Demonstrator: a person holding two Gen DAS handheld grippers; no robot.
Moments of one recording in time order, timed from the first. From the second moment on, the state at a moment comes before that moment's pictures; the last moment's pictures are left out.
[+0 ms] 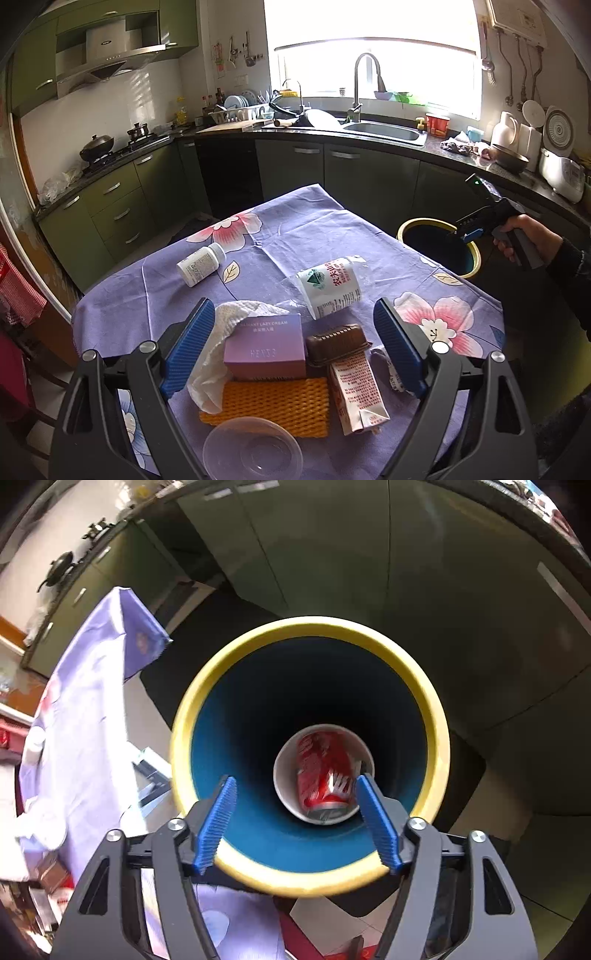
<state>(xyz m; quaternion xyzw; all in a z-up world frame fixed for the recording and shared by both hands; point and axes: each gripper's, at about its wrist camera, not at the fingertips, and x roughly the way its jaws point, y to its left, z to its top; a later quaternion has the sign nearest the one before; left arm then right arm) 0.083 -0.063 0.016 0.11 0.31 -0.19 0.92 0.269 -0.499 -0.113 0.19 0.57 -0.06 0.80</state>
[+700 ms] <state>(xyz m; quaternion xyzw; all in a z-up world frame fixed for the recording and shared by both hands) 0.022 -0.017 -0.019 0.08 0.29 -0.14 0.94 0.153 -0.433 -0.081 0.23 0.49 0.02 0.84</state>
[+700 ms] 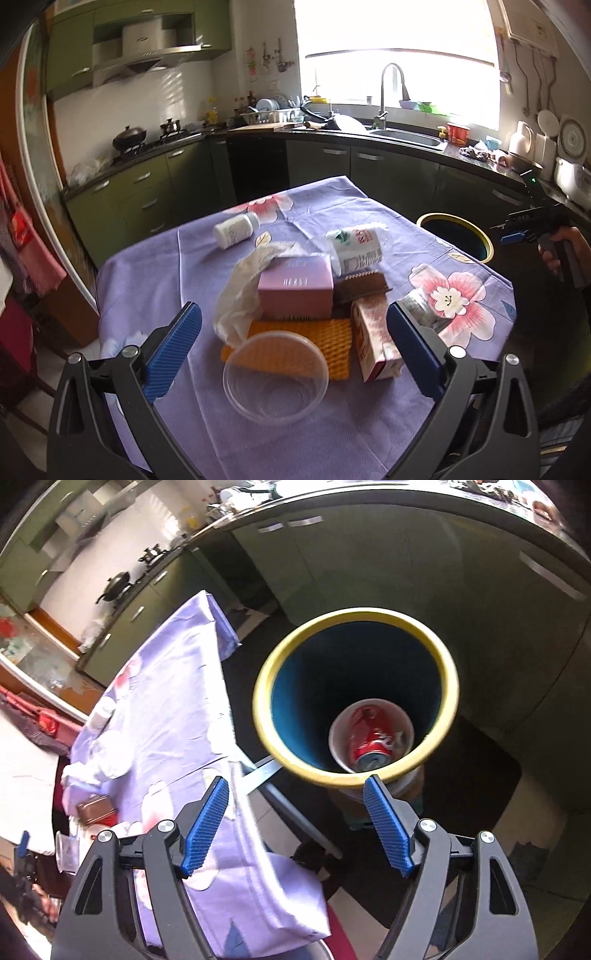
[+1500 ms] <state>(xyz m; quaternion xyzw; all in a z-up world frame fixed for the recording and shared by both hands) 0.040 0.007 -0.100 0.01 0.38 -0.10 0.92 0.161 -0.393 -0.076 0.23 0.49 0.09 0.83</state>
